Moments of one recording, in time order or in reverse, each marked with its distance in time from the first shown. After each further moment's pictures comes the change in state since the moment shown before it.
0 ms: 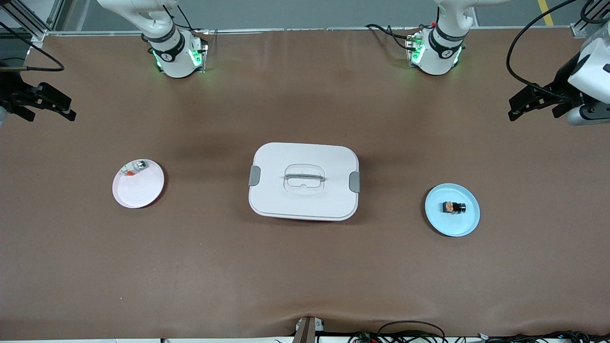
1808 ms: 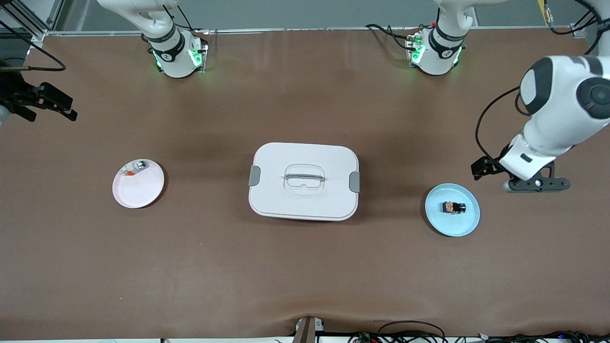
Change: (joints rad) left arm 0.019 0.202 -0.001 -0.367 0.073 0.642 0.063; right arm 0.000 0.000 0.005 0.000 0.000 0.000 -0.001
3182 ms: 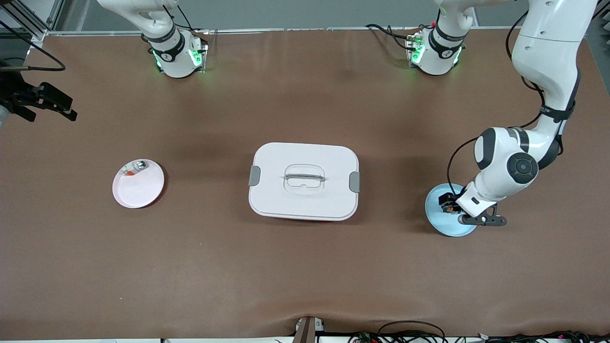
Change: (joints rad) left arm 0.016 0.380 0.000 -0.002 0.016 0.339 0.044; right arm 0.000 0.000 0.000 0.001 0.000 0.001 0.000
